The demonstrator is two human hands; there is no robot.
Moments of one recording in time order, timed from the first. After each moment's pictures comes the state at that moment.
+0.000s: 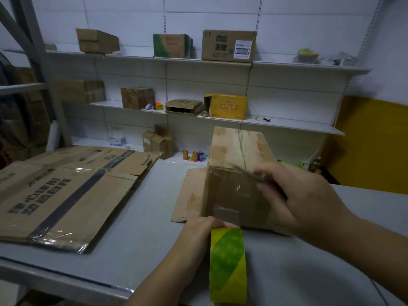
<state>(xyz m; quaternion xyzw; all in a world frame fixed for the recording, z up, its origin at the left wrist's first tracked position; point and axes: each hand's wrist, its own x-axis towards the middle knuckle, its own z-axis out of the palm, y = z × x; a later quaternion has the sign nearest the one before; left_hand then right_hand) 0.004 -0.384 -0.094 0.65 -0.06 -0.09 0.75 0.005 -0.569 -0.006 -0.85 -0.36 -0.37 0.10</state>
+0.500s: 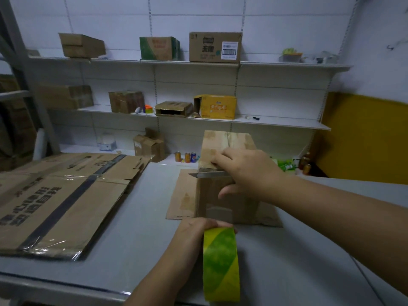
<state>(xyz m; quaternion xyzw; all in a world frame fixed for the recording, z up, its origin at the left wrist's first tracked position) -0.001 -0.382 -0.093 0.67 -0.11 -0.08 0.73 0.061 -0.531 0.008 -0.92 -0.31 -0.21 -0.14</state>
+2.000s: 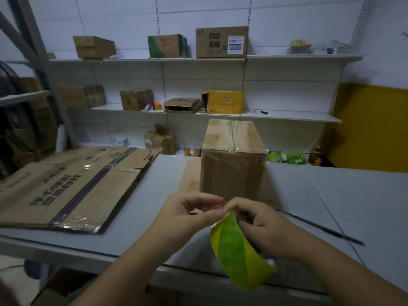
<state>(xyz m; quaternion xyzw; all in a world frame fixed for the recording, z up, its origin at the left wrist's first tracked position) -0.038 -0.360 -0.064 0.73 -0.17 0.02 0.66 -0.027 -0.554 -0.072 -0.82 -0.34 0.01 0.47</state>
